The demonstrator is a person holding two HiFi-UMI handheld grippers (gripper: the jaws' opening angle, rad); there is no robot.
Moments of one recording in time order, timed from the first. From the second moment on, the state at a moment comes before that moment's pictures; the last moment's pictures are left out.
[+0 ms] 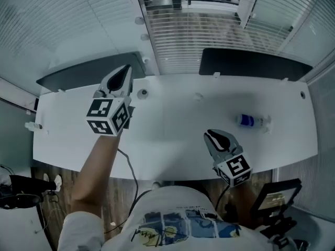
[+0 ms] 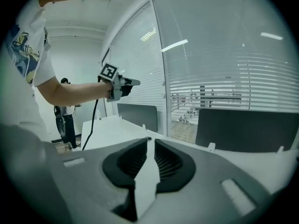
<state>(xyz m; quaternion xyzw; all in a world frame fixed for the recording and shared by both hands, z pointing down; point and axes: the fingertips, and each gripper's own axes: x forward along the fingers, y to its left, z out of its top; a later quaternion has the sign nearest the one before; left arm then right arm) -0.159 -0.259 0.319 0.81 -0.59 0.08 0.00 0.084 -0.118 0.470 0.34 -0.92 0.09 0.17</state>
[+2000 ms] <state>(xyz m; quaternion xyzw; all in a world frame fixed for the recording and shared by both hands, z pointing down) -0.163 0.177 0.387 0.94 -0.30 0.12 0.06 -0.074 0.159 0.399 0.35 -0.92 0.00 0.18</state>
